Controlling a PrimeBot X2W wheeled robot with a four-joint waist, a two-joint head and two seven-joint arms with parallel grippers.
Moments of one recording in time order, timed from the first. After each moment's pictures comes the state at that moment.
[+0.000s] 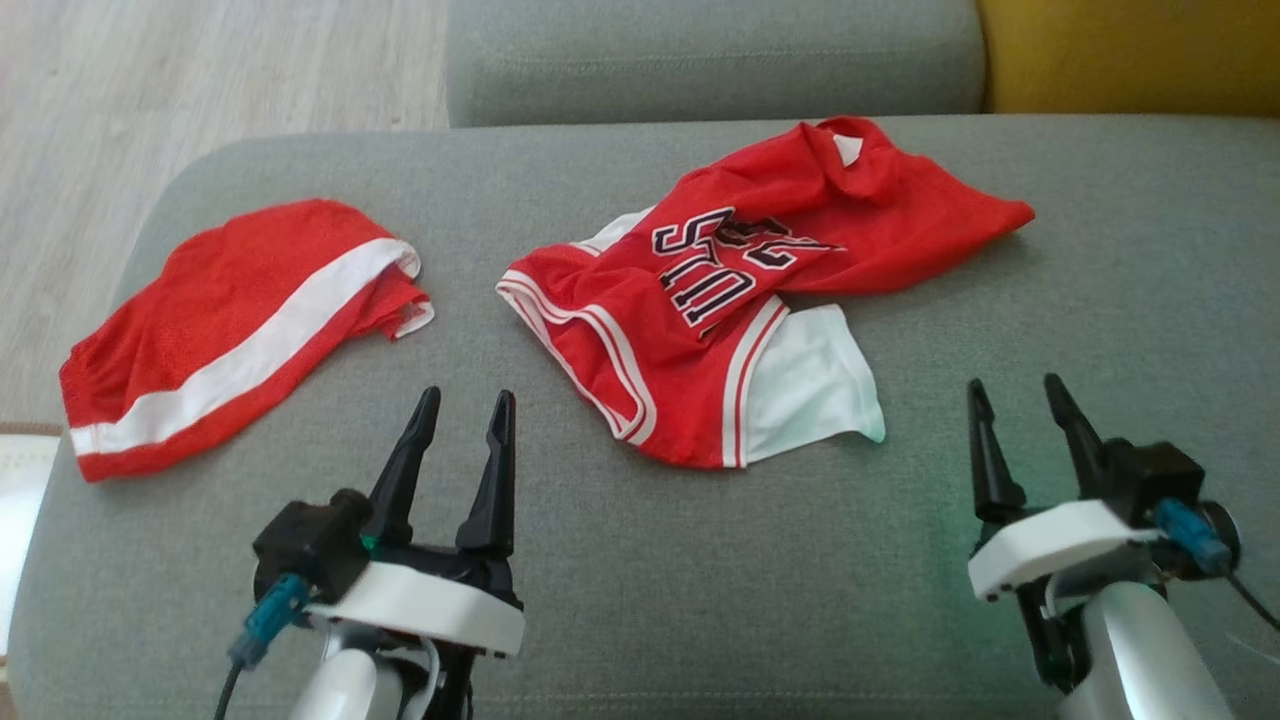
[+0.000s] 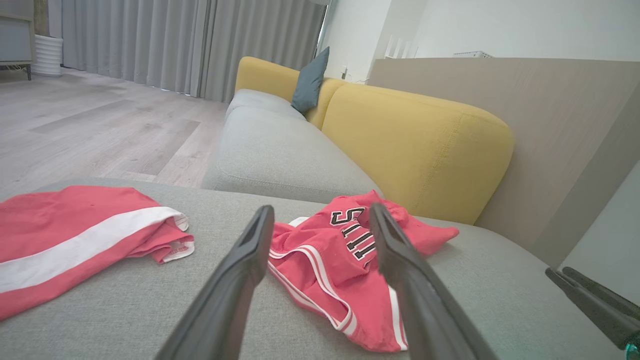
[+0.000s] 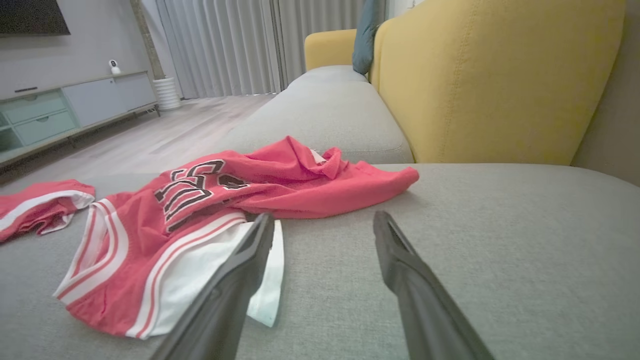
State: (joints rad) left arm -0.02 0.05 -0.32 0.06 -0.35 0.01 -0.26; right arm -0.16 -0.05 -0.02 0.44 0.07 0.13 -0.19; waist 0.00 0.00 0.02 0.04
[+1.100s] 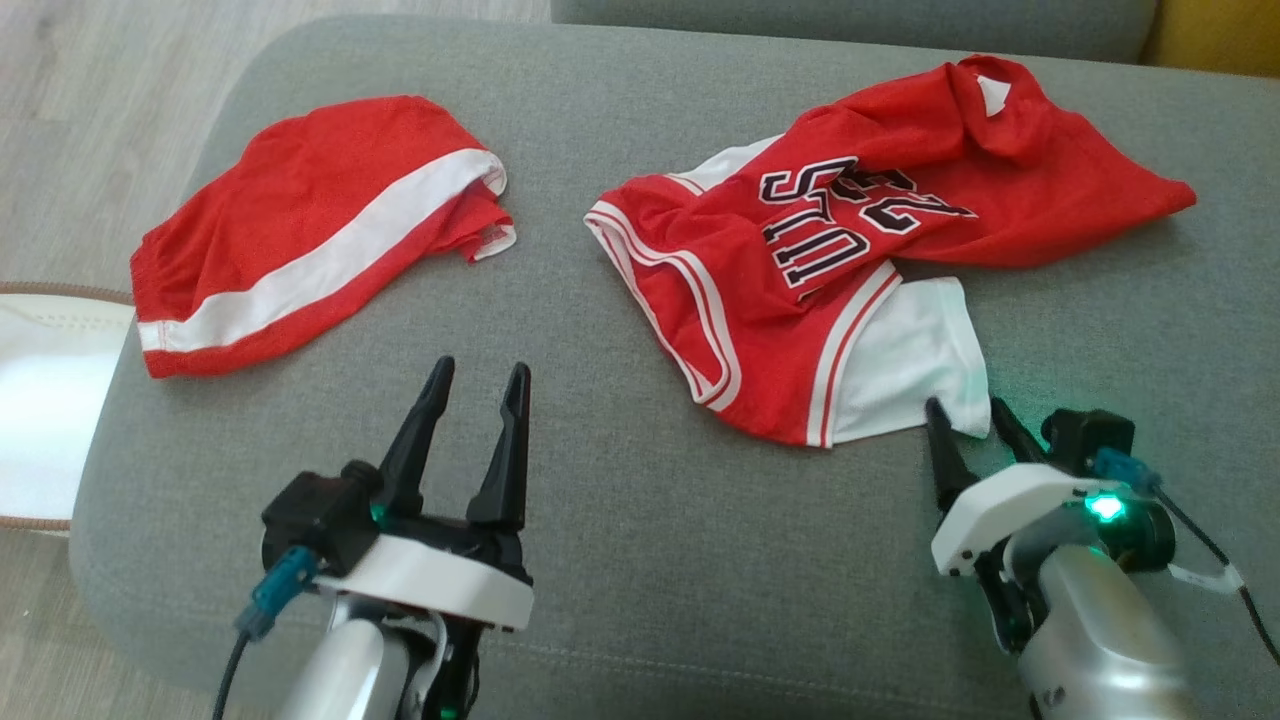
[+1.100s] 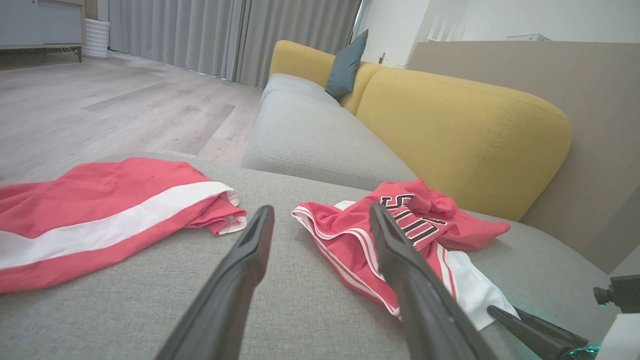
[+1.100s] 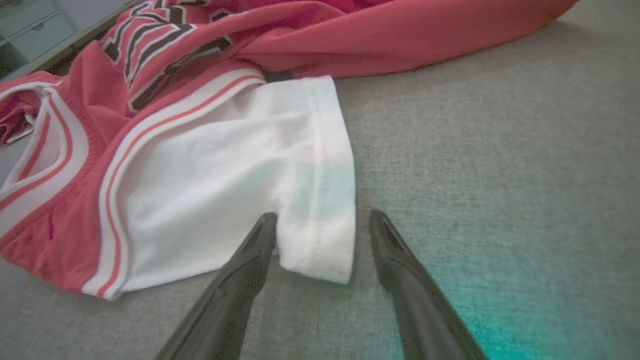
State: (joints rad) left arm -0.07 0.05 -0.34 0.07 -0.34 -0.01 -0.26; right arm -0.40 -0.05 0.03 0.91 0.16 0.13 -0.16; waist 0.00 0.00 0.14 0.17
